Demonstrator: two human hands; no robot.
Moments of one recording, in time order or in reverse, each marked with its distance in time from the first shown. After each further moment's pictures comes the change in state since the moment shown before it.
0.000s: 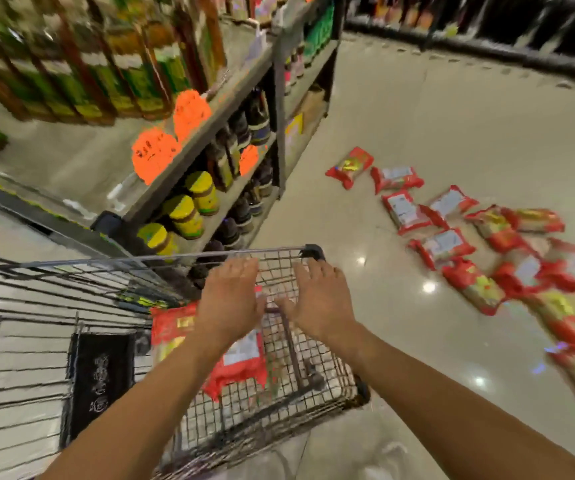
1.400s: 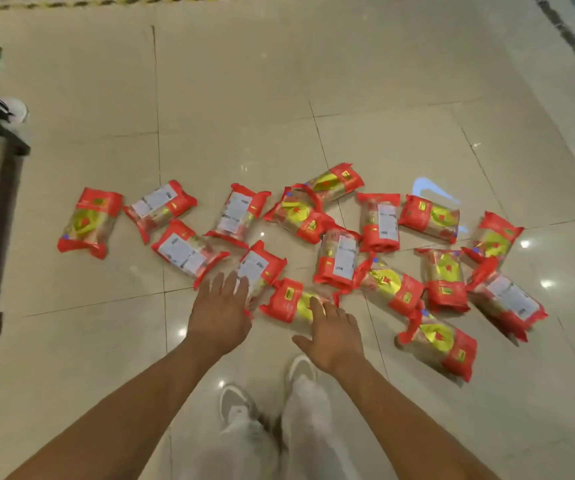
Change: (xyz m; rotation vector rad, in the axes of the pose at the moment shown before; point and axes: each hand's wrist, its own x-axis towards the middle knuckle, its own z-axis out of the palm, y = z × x) left_hand 0.560 0.690 0.184 0.294 -0.289 0.636; right_hand 0.112 0.831 0.108 0.380 -0.262 0.740
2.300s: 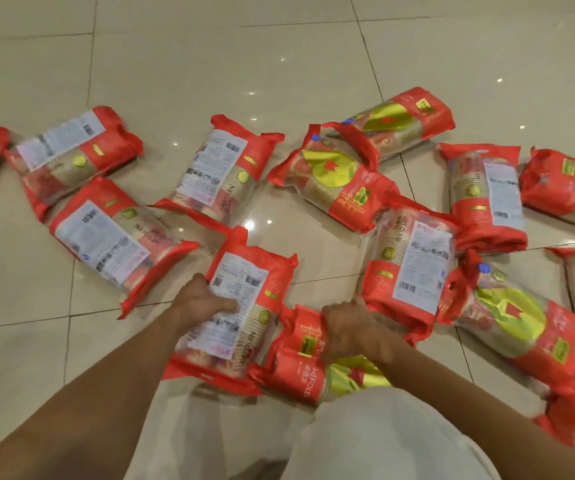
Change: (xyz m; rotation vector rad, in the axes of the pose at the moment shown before) left_hand 0.367 -0.072 0.386 -1.119 -0.244 -0.572; right_hand 0.451 0.086 0.259 -0.407 -0.256 -0.272
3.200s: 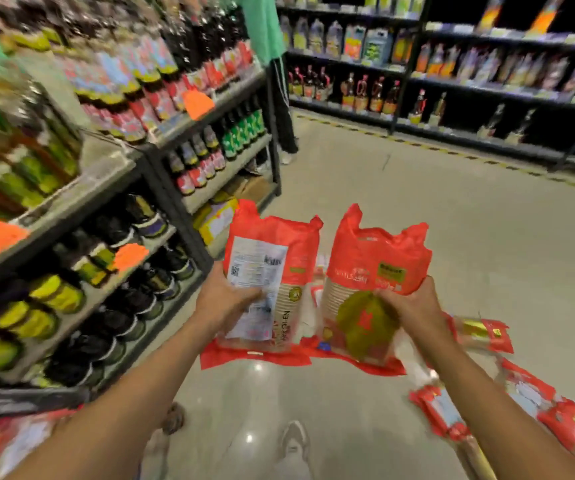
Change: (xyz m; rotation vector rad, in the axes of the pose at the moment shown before) left_hand -0.833 0.002 -0.363 -0.592 0.822 0.151; right_hand -0.667 -0.262 -0.437 1.201 0.622 -0.240
